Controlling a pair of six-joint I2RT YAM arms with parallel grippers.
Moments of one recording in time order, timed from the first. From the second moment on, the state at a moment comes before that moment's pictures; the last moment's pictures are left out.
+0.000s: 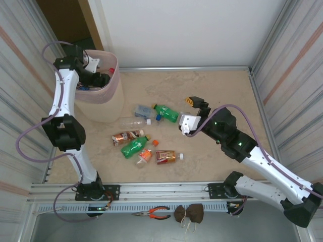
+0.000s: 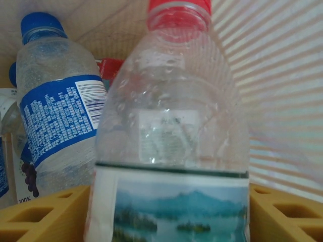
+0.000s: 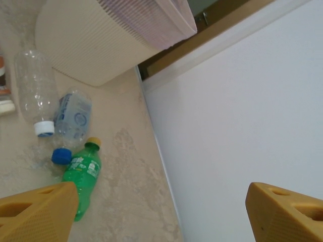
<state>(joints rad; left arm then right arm) 0.08 1.92 2.06 -1.24 0.34 0.18 0.78 0.87 0.87 -0.20 0.06 -0.94</state>
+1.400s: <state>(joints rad) 0.08 1.39 1.79 -1.08 0.39 0.11 0.44 1.57 1.25 -0.44 -0.25 -0.40</state>
